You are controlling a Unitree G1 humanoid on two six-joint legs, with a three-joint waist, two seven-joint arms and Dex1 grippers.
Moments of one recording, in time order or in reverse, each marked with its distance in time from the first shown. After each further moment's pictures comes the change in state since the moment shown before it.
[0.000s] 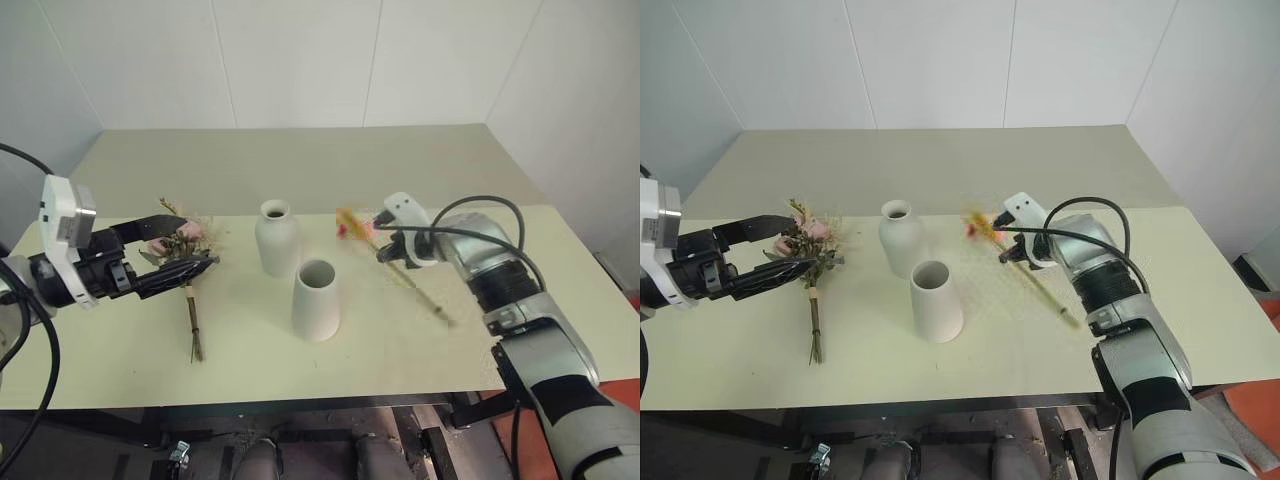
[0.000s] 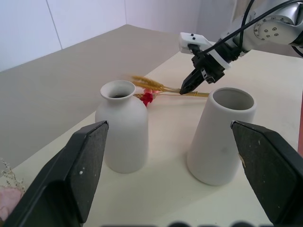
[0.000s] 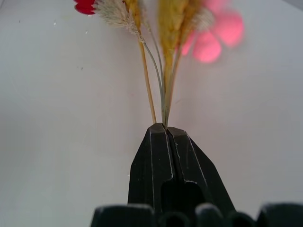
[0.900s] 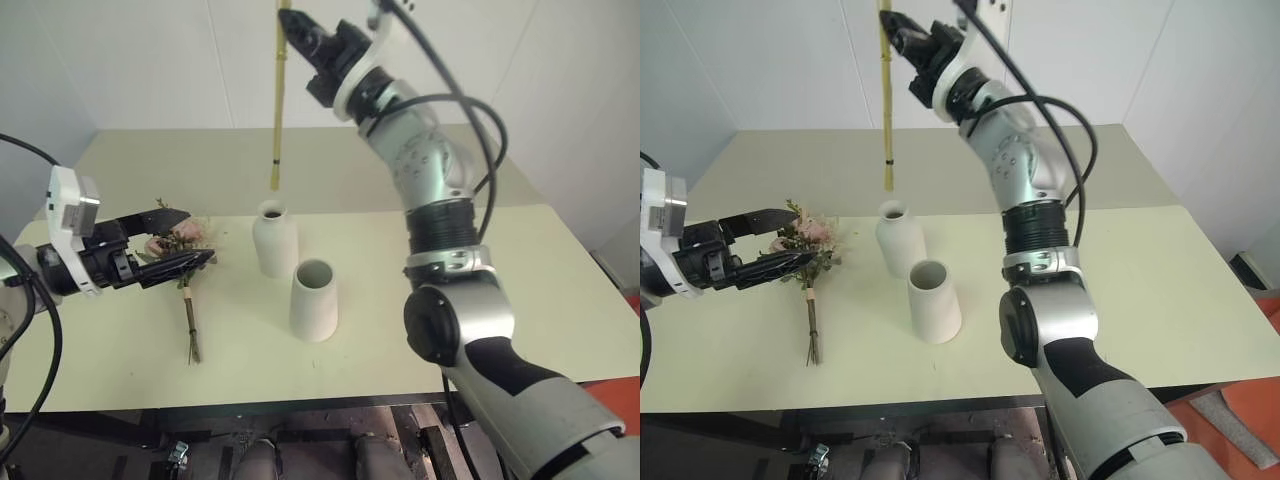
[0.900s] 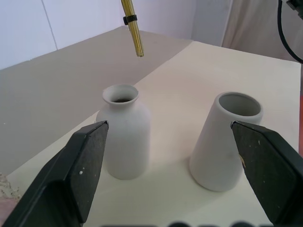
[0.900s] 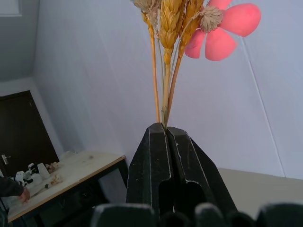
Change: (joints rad) left arm -0.060 0.010 -0.051 0.085 0.015 -0.004 -0.019; right arm -0.346 0.484 -0.520 0.092 0.371 -0.621 -0.175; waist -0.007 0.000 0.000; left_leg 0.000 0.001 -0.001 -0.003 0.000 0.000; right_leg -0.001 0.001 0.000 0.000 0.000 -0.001
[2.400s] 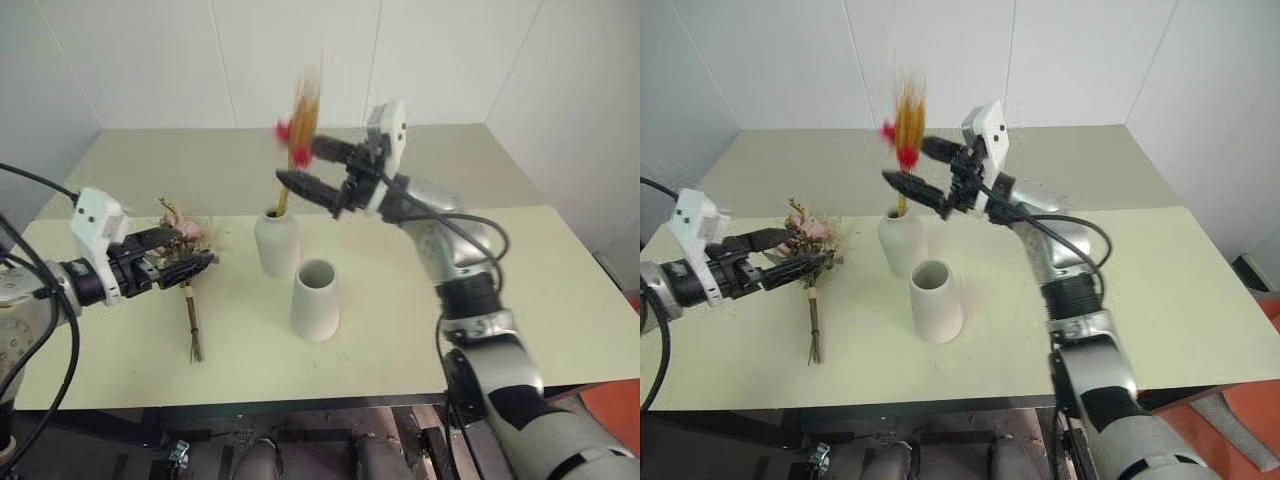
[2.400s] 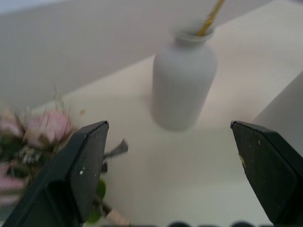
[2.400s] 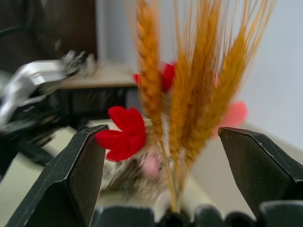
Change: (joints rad) left arm -0.060 0.010 -0.135 -0.042 0.052 0.302 0.416; right arm 0.400 -0.346 0.340 -0.381 -0.032 0.025 0.564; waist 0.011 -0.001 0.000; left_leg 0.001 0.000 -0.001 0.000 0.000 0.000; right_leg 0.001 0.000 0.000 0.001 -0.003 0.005
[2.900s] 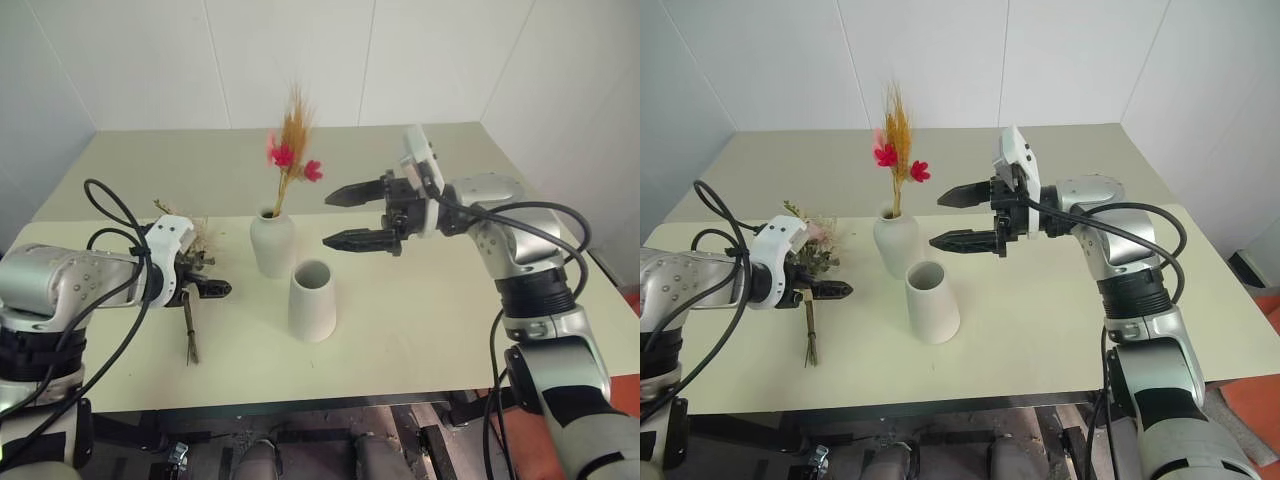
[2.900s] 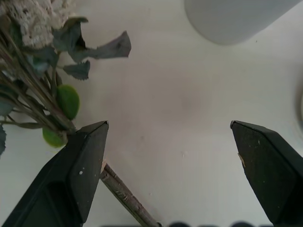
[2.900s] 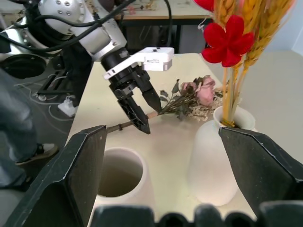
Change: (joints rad) left arm -0.333 -0.168 -0.217 0.167 0.085 0.584 0.291; right arm 0.015 -0.217 0.056 -0.037 0.012 0.127 0.313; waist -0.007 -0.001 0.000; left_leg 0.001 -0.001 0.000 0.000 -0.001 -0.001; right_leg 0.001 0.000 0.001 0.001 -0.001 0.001
